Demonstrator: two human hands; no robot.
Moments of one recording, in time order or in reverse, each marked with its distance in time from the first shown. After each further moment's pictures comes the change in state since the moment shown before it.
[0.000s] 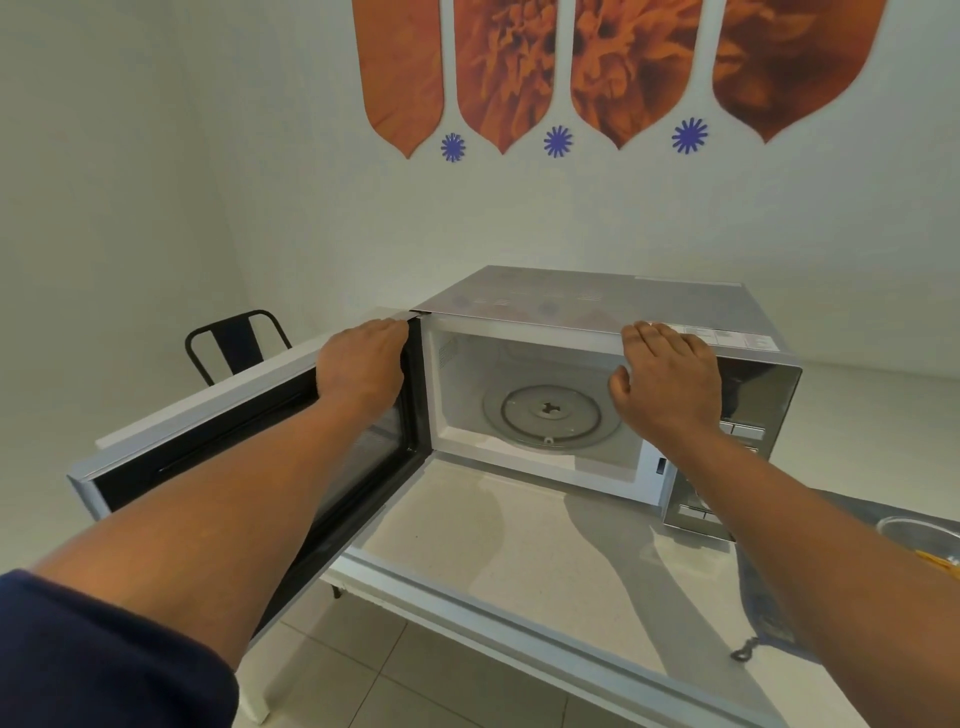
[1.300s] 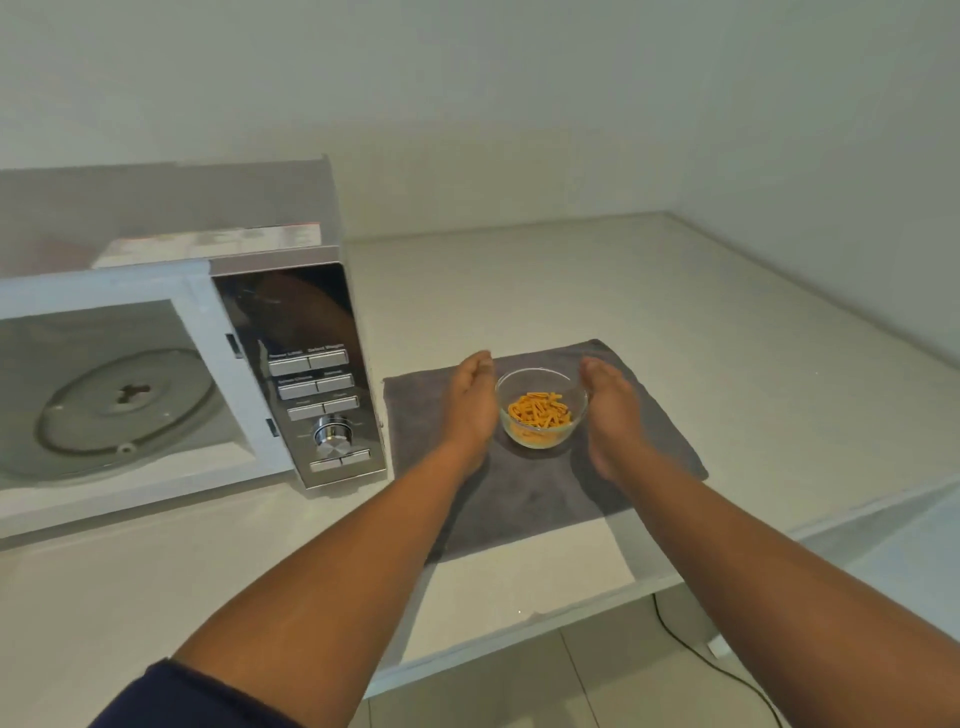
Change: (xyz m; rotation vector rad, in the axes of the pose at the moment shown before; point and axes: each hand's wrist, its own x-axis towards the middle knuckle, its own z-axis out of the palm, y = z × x) left_hand -0.102 0.534 0.090 -1.672 -0.911 -0.234; right_hand -0.217 0.286 0.016 1.092 0.260 1.379
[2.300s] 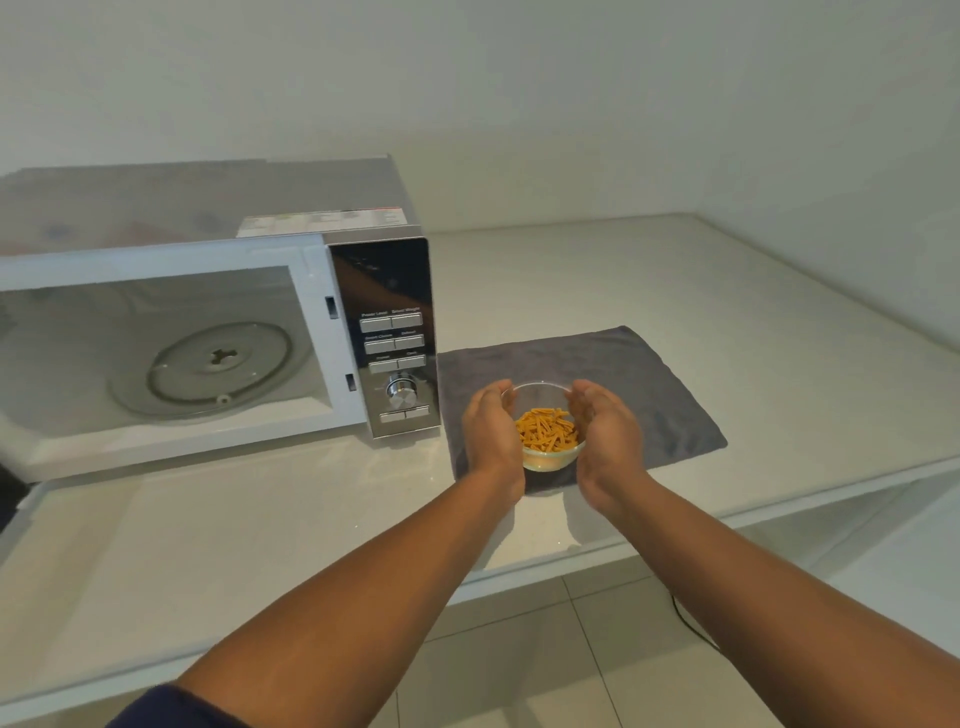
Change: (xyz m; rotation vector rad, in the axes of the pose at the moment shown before) left_hand -0.095 -0.001 -0.032 -0.483 0.224 -0.207; right_hand -0.114 0.011 0.028 0.221 0.017 0.140
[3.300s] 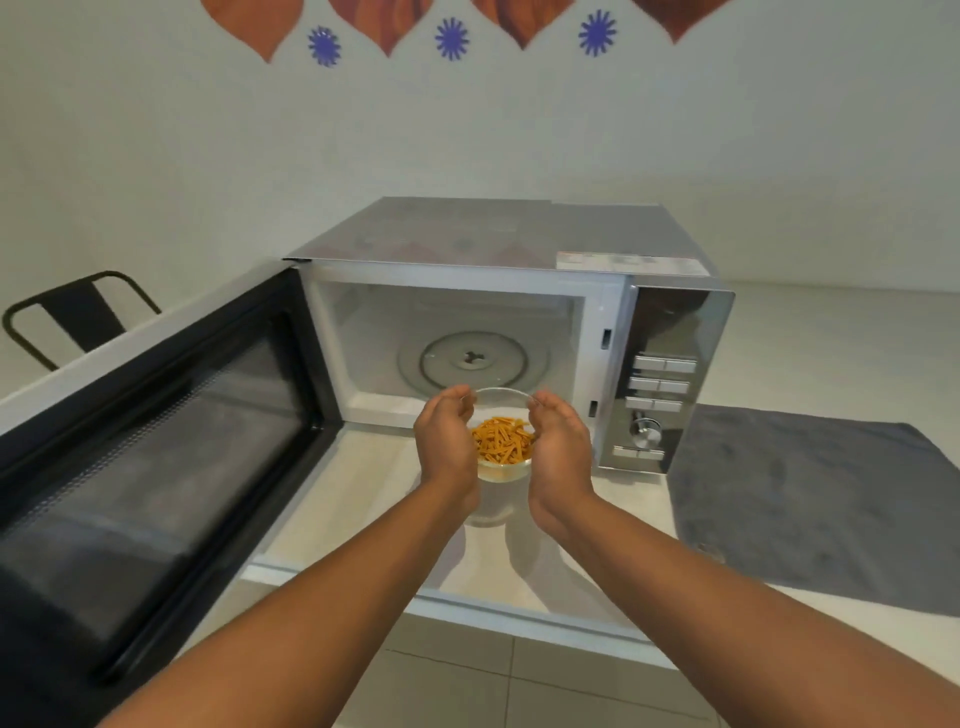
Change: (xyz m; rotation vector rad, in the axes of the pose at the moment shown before) left_hand -0.006 0.158 -0.233 -0.043 0.409 0.349; right_hand -0.147 0.077 0.238 -0.020 -0.478 0.081
